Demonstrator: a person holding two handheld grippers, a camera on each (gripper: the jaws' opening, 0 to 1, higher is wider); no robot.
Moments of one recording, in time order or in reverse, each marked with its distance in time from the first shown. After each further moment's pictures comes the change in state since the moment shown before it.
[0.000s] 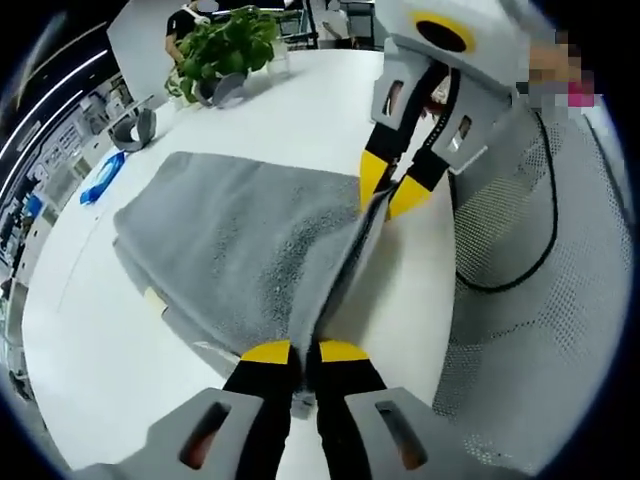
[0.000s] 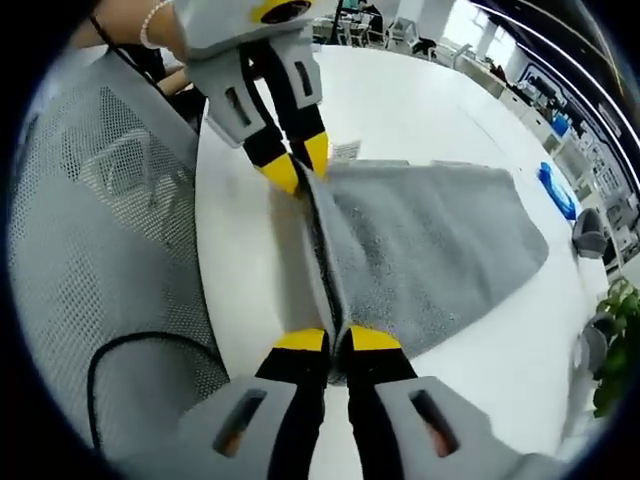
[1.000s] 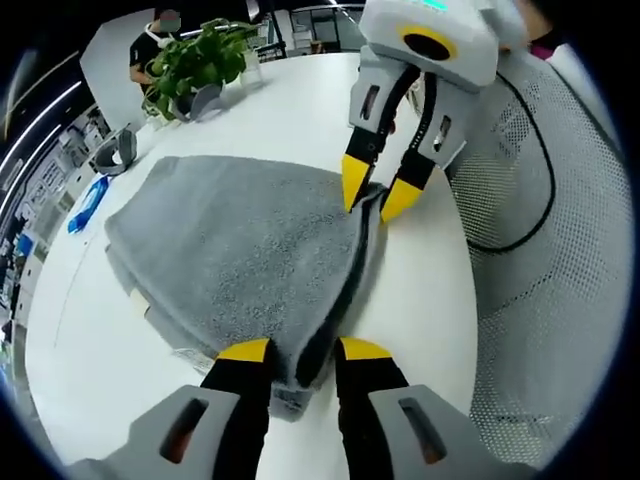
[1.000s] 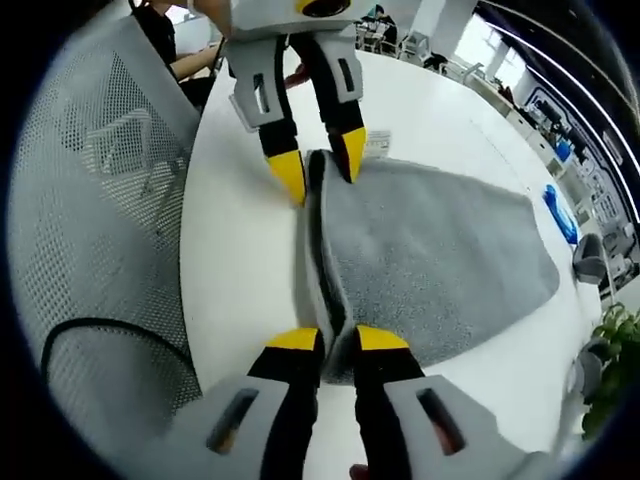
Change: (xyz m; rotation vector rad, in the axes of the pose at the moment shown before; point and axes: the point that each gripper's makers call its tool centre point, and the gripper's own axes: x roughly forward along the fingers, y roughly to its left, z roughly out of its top) left arm 0.021 0.015 -0.017 0.151 -0.059 -0.015; right arm 0.039 0.000 -0.001 -0.124 -0.037 -0.051
